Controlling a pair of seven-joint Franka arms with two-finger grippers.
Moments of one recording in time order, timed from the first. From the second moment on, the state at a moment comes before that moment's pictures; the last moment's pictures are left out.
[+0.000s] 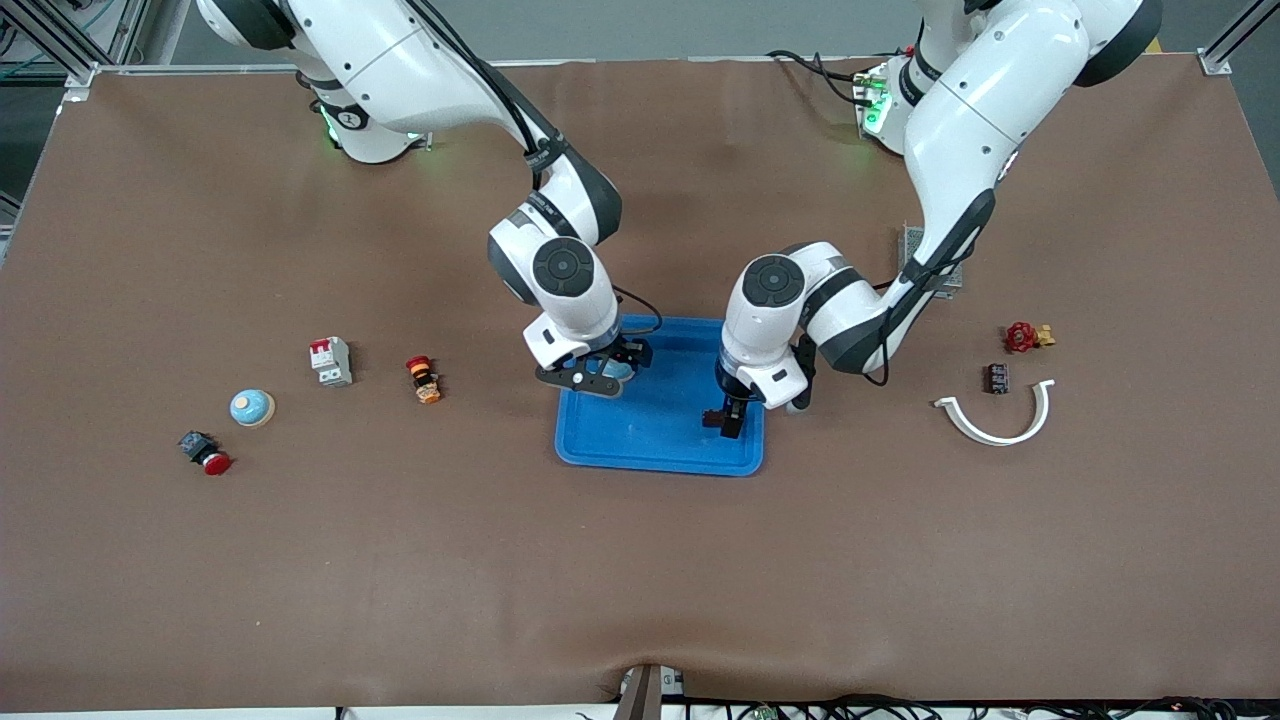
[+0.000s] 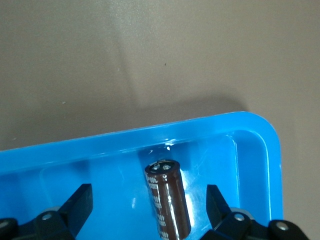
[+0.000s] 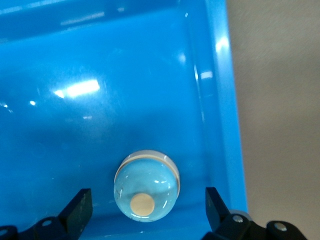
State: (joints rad) left arm -0.16 0.74 -0.49 -1.77 0.65 2.51 -2.37; right arm 0.63 0.68 0.12 -1.66 0.00 2.36 0.95
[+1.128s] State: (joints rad) left arm -0.21 0.79 -0.45 -1.70 0.65 2.47 -2.28; right arm 0.64 0.74 0.11 -1.66 -0.02 2.44 0.96
